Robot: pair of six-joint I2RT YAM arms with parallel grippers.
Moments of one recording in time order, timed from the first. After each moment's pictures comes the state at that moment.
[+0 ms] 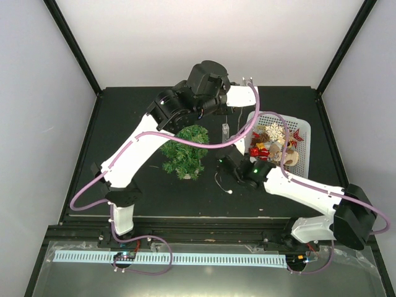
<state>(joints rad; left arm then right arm) -0.95 1.91 2.50 -0.96 -0.26 0.86 0.93 1.29 0.89 -0.45 0.49 0.70</state>
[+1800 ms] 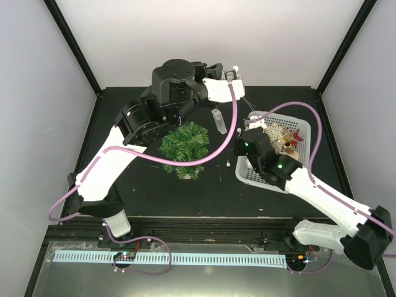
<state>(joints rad) -1.03 1.73 2.45 -0.83 -0.48 1.07 0.75 1.16 0.93 -0.32 0.50 0.43</state>
